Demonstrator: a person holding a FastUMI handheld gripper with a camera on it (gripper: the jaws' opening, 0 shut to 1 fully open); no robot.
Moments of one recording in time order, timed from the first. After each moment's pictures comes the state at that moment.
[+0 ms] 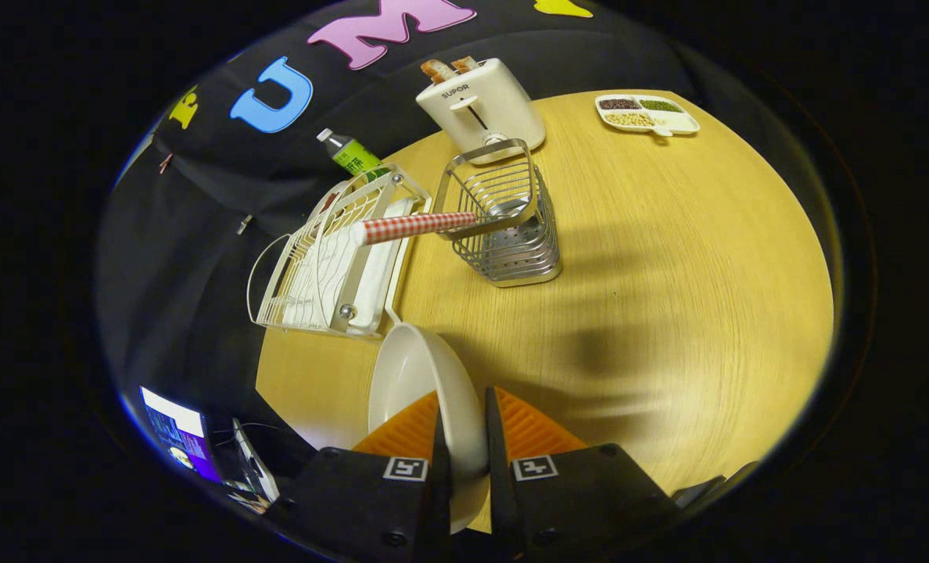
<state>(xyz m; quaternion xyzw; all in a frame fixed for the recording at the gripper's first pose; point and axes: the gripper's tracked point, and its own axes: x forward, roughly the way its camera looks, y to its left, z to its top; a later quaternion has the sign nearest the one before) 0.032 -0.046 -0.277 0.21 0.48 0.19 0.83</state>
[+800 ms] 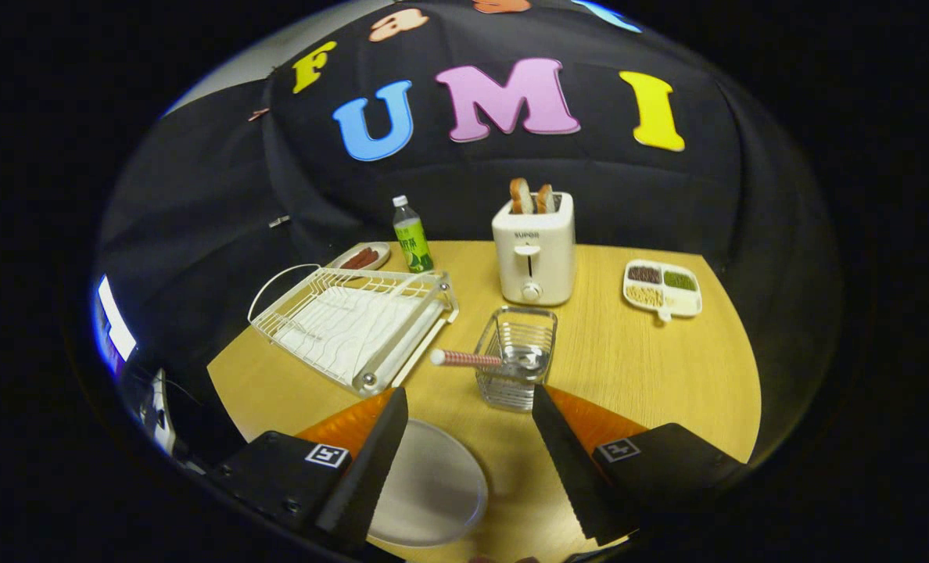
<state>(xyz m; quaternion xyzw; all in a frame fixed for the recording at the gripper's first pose) 0.081 -0.050 -0.163 0.02 0.22 0.24 0.95</state>
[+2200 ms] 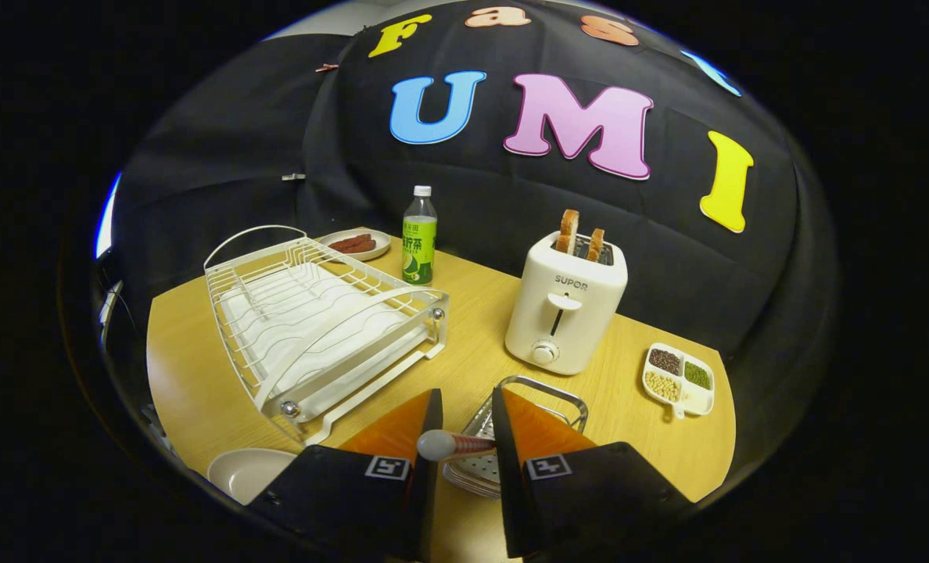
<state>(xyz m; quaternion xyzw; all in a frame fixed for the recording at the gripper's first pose) 0.172 -0.017 -0.215 -0.10 0.18 0.24 0.95</state>
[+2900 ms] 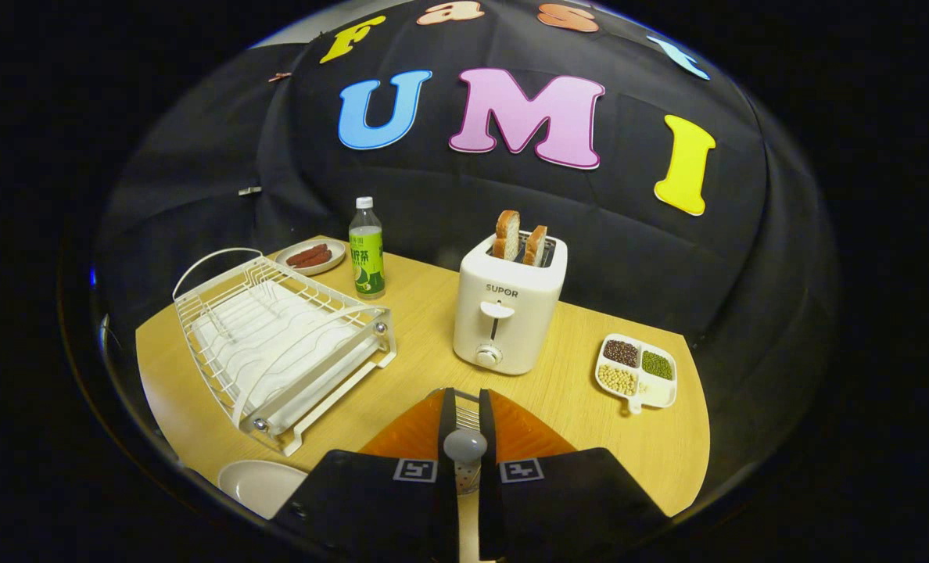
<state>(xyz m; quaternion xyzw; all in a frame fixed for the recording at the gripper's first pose) 0.189 -0.063 -0.171 -0.06 0.19 0.18 0.96</state>
